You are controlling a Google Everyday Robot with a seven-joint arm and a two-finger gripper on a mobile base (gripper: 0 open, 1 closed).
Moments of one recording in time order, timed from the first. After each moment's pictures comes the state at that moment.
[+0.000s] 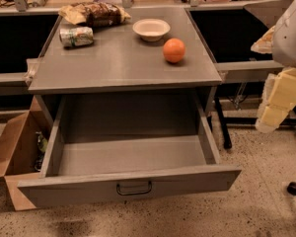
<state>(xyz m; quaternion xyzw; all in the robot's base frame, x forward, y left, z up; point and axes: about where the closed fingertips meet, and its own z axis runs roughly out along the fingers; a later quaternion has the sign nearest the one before) 0.438 -0.217 0.976 -0.60 0.78 -0.03 0.16</state>
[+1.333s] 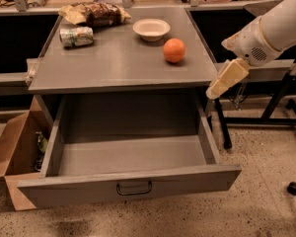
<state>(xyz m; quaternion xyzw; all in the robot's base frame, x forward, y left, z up) 0.585 -0.197 0.916 -0.53 0.79 0.08 0.31</state>
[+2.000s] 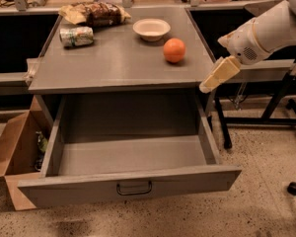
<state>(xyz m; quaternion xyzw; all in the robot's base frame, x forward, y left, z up) 0.618 -0.194 0.908 -0.51 0.78 0.08 0.35</state>
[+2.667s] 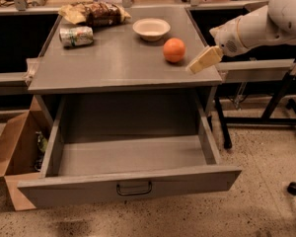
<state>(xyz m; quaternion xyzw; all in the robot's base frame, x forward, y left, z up) 0.702 -0.186 0.898 -0.46 0.78 0.10 0.42</state>
